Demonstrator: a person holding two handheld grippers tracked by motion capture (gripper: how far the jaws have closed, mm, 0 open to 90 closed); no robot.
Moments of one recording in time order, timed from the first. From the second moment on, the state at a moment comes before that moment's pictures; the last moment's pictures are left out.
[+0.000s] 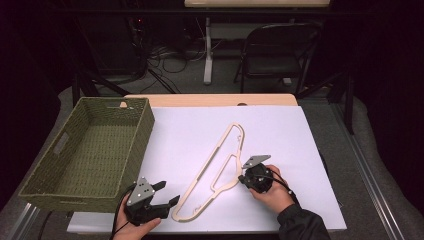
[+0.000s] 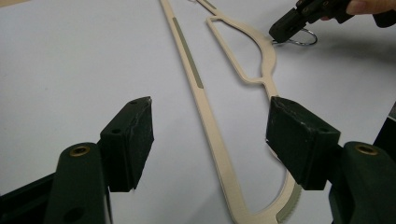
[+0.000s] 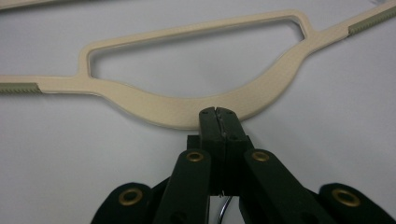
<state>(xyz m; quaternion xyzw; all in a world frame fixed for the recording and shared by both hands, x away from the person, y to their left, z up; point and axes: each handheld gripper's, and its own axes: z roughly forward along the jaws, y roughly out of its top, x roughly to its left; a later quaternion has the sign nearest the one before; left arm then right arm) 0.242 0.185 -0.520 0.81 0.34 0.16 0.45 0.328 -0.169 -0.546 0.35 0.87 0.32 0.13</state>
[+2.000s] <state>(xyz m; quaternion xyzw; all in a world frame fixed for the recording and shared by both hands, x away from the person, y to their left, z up) 0.249 0.188 -0.519 0.80 0.35 0.16 0.46 0.440 -0.133 -0.533 0.27 0.93 0.21 0.13</state>
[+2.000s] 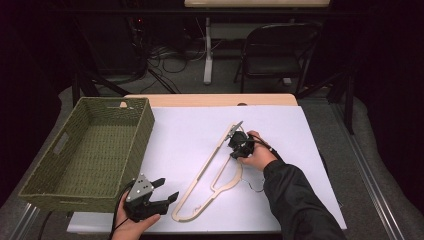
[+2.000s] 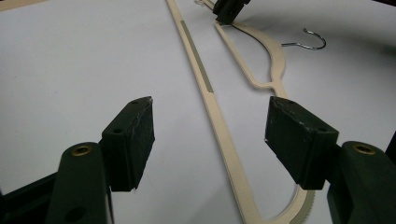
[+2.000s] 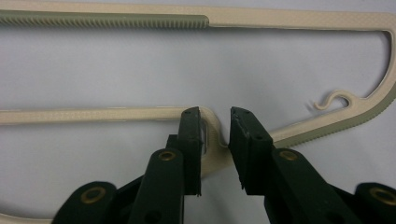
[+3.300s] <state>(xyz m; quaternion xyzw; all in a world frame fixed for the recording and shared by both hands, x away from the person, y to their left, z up) 0.250 0.128 -0.525 0.84 0.30 0.13 0.43 0.425 -0.124 -0.526 0.24 0.94 0.21 0.13</state>
